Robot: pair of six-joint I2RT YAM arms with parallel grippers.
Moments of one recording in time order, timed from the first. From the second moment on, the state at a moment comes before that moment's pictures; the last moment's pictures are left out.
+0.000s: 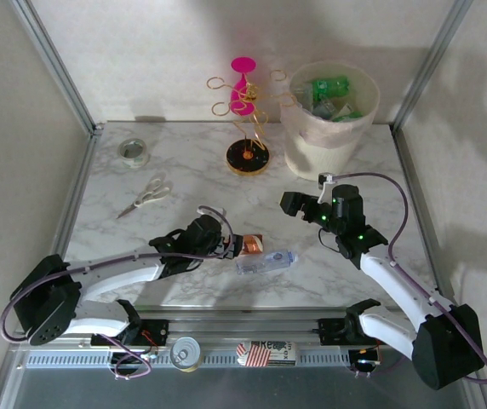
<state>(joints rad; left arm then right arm) -0.86 1.31 0.66 -0.14 -0.24 -0.52 0.40 1.03 0.62 -0.01 -0.26 0.57</state>
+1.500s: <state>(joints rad) -0.92 1.66 0.79 0.01 -0.36 -0.46 0.41 1.08 0.61 0.07 -0.31 0.62</state>
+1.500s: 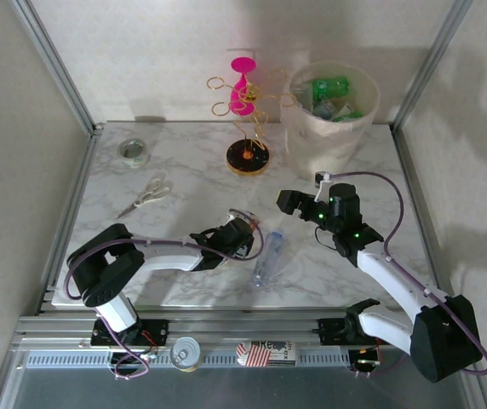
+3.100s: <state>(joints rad) -0.92 1.22 0.58 0.30 -0.23 -0.54 0.61 1.36 0.72 0.35 -0.51 0.73</state>
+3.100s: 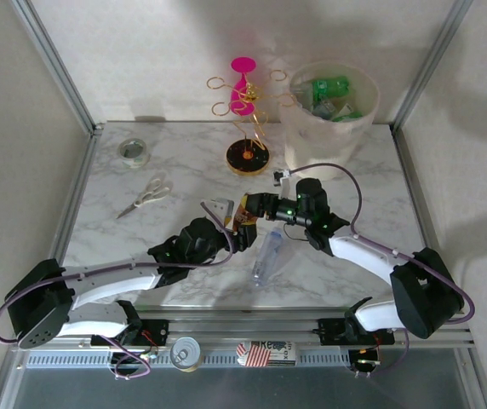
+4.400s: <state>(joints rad) -0.62 0.90 0.27 0.28 -0.36 -0.91 0.04 1.54 1.53 0.03 -0.08 0.46</state>
